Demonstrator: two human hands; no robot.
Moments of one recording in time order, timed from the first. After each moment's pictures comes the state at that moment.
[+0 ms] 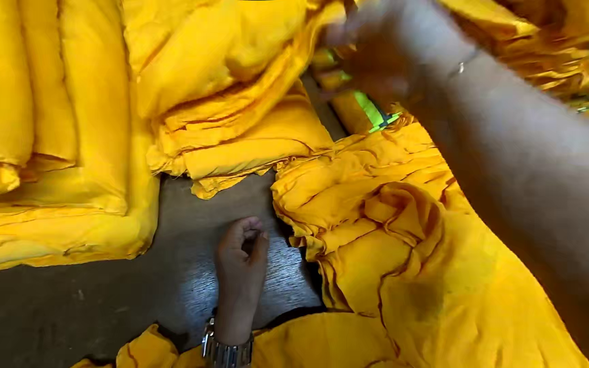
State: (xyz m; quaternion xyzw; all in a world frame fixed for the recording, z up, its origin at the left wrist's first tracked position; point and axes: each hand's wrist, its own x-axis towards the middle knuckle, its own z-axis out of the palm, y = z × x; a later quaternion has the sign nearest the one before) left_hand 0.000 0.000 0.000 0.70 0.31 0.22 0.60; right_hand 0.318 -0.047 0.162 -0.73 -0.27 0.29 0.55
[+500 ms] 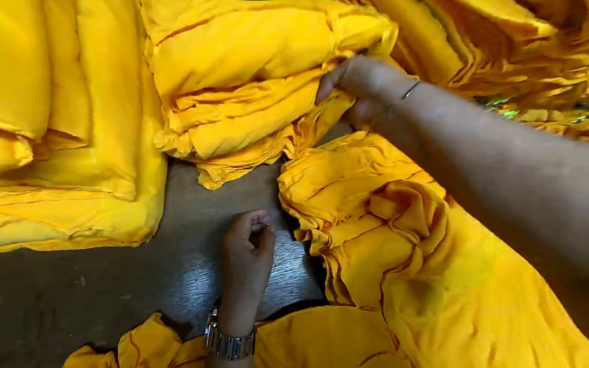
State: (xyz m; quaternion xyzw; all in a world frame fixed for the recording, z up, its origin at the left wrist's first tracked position) left_hand -0.001 0.001 0.004 0.71 0.30 0.20 0.61; right_hand 0.289 -0.022 0.122 -0.80 -0.08 0.29 0.52
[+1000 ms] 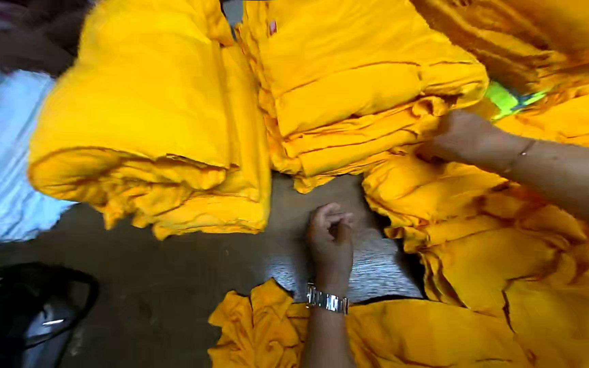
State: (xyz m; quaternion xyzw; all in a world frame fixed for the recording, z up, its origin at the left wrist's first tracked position) left_hand -0.013 0.004 0.006 0.67 0.30 0.25 0.63; right_hand 0.273 -0.079 0.067 -0.94 -0.19 0.18 0.21
